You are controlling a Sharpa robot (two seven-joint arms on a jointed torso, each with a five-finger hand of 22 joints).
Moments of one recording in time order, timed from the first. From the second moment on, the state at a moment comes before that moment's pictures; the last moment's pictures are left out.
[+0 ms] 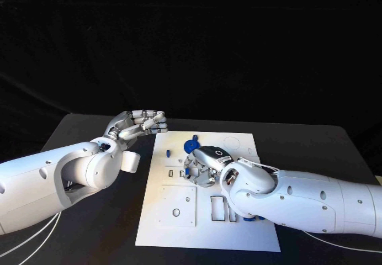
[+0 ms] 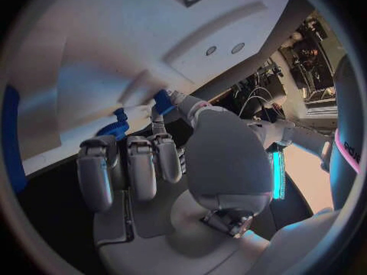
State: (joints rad) left arm 1.25 -0.91 -0.05 1.61 -0.01 -0.35 0.39; left_hand 1.58 -0.05 -0.07 0.27 0.24 0.84 0.21 0.24 0.18 1.03 0.18 0.09 0.07 0.95 0.14 0.25 0.22 0.17 0.79 0.24 0.36 0.09; right arm 1.17 -0.64 -0.16 1.63 -1.58 -0.48 -0.36; right_hand 1.23 -0.23 0.51 0.15 0.08 1.02 0.11 0.17 0.43 1.47 0.02 1.43 1.31 1.47 -0.04 1.56 1.31 0.01 1.46 0.07 1.55 1.31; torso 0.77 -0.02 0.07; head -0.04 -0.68
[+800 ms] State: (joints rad) left arm 1.25 -0.91 -0.05 1.61 -0.01 -0.35 0.39; left_hand 1.58 -0.05 -0.07 0.27 0.24 0.84 0.21 0.24 0.18 1.03 0.18 0.09 0.07 0.95 0.14 0.25 0.22 0.17 0.79 0.24 0.36 0.09; right arm 1.17 -0.64 -0.16 1.63 -1.58 -0.49 -0.36; right_hand 1.23 -0.25 0.46 0.17 0.06 0.97 0.13 0.14 0.41 1.46 0.04 1.42 1.31 1.47 -0.03 1.56 1.31 0.01 1.47 0.08 1.55 1.31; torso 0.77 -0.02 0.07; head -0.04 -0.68
